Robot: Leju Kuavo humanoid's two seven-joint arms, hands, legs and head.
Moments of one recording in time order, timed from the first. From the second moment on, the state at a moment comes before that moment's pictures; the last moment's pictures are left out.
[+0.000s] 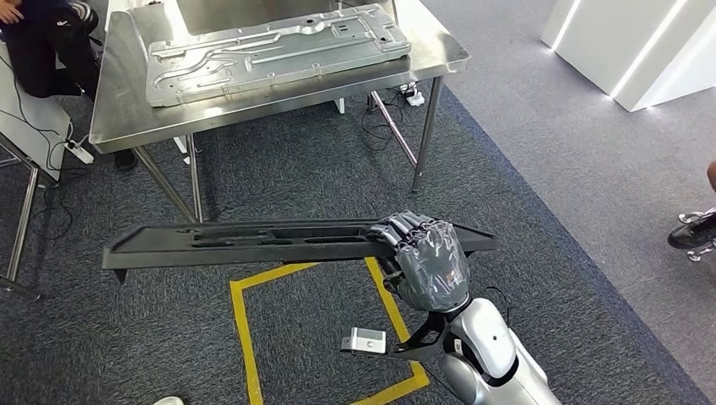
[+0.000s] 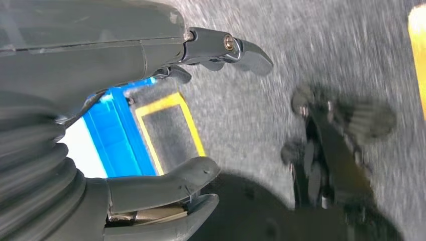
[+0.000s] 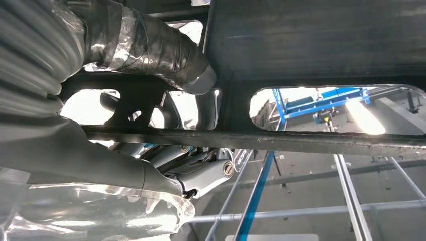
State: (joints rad) left arm -0.06 -0.11 1.16 -0.21 -1.05 -0.16 0.04; right arm -0.33 -0.12 0.72 -1.64 1.13 -0.48 -0.18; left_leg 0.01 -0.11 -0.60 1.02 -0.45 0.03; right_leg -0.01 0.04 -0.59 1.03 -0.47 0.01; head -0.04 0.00
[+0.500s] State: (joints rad) left arm -0.06 -0.11 1.16 -0.21 -1.05 -0.17 0.04; right arm -0.34 -0.12 0.72 -1.62 1.16 -0.47 -0.16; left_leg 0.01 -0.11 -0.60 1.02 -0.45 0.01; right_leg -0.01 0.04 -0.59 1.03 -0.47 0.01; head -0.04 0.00
